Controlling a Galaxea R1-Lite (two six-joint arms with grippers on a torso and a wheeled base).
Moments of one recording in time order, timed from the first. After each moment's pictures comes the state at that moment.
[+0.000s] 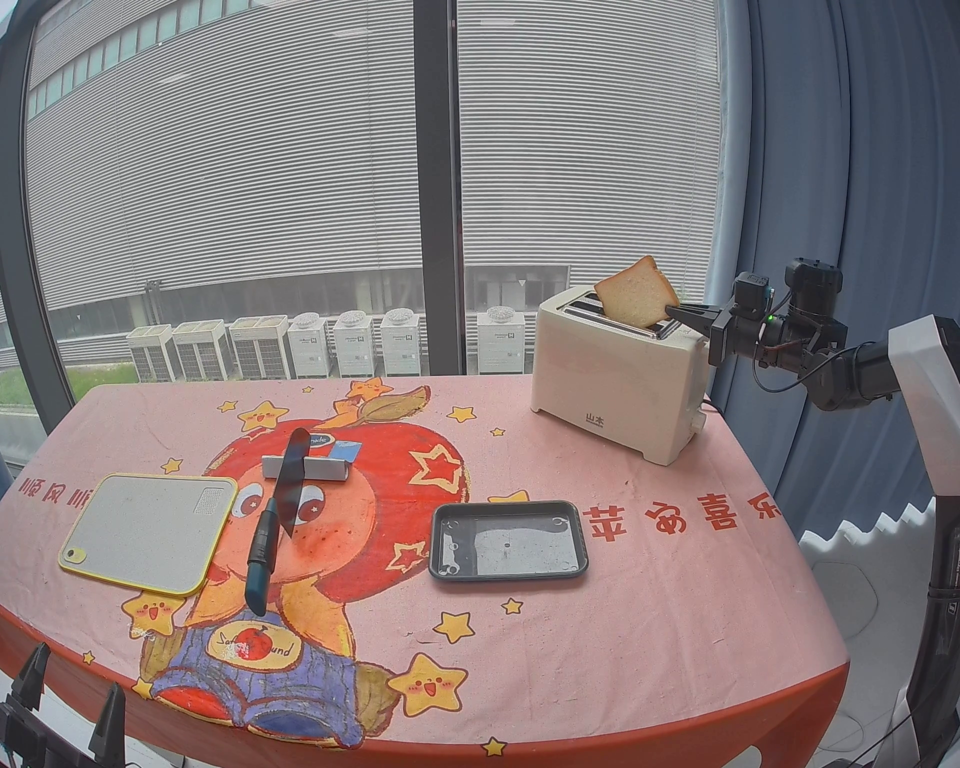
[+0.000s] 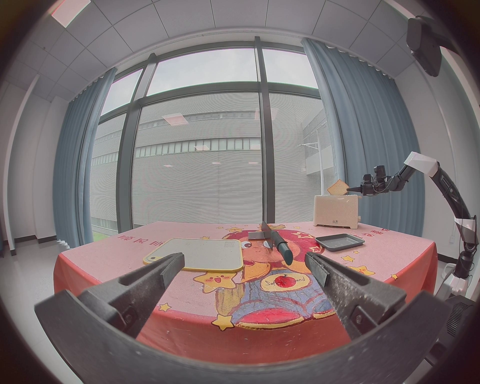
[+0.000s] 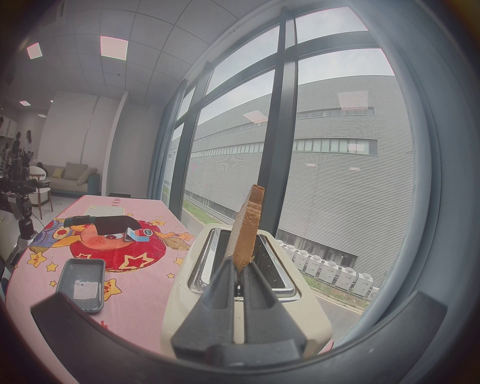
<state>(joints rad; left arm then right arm) -0.01 0.02 -0.02 0.00 0.00 0.00 0.04 2.32 -1.65 -0.56 0.74 -0.23</state>
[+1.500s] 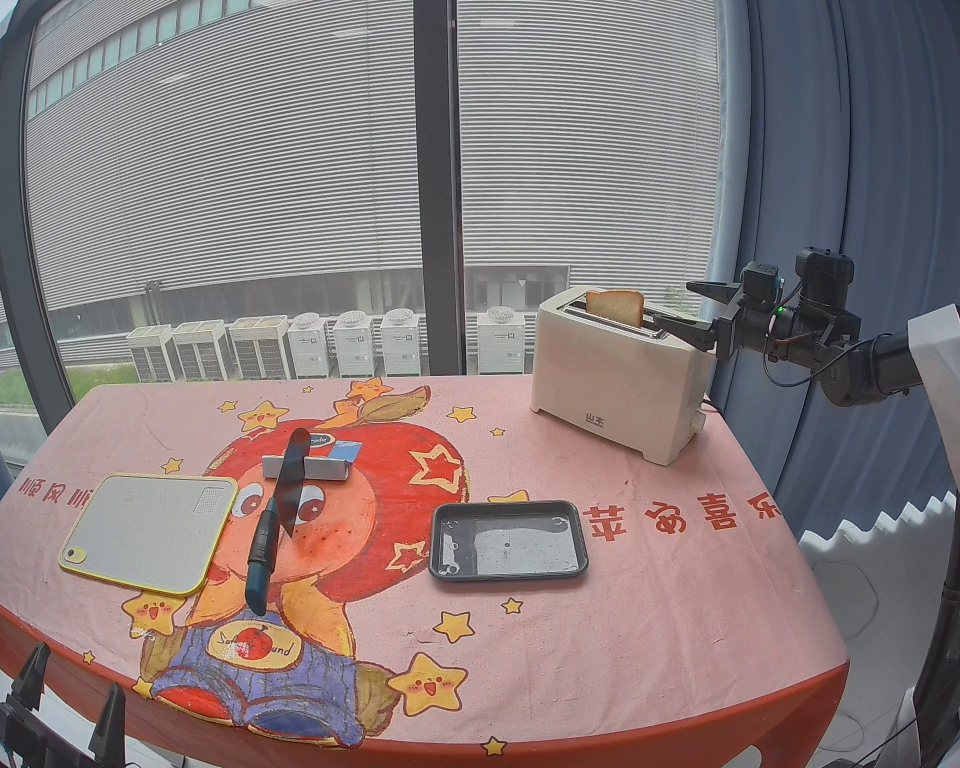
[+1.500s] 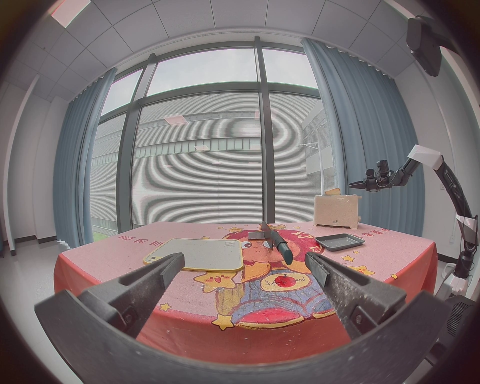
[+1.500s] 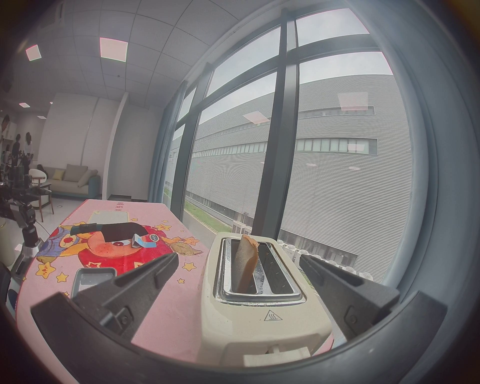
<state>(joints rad) -0.01 0.02 -0.02 0.00 0.00 0.00 0.05 2.22 -1.55 -0.56 0.73 -0.23</state>
